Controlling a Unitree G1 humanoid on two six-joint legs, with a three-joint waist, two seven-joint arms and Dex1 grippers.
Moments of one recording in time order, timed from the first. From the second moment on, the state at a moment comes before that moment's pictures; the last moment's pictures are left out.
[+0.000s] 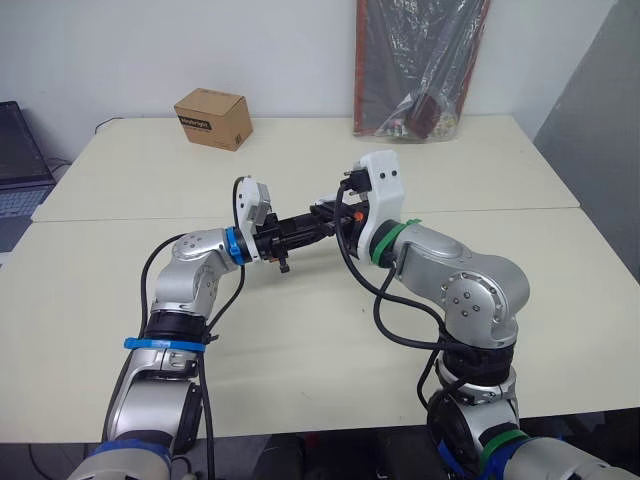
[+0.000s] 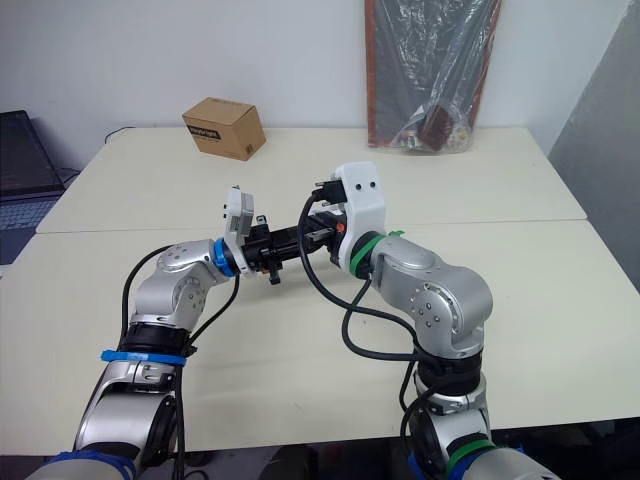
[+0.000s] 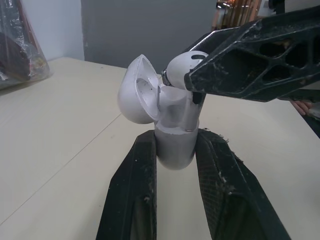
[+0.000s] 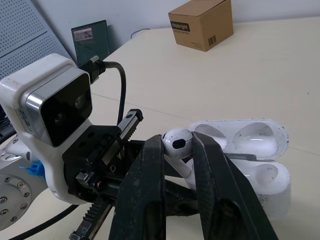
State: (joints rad) left arm -0.70 0.43 0.03 0.39 -0.44 0.22 -1.21; right arm -0.75 0.13 0.01 -0.43 0.41 1.26 0.11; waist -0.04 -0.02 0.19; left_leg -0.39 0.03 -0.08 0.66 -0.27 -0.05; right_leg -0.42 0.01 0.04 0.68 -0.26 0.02
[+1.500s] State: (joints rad) left arm -0.64 0.43 0.04 0.25 -0.51 0.32 -1.21; right arm -0.66 0.03 0.06 -0.54 0.49 1.21 0.07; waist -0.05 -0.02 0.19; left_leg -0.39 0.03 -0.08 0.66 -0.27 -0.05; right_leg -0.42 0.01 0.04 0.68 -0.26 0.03
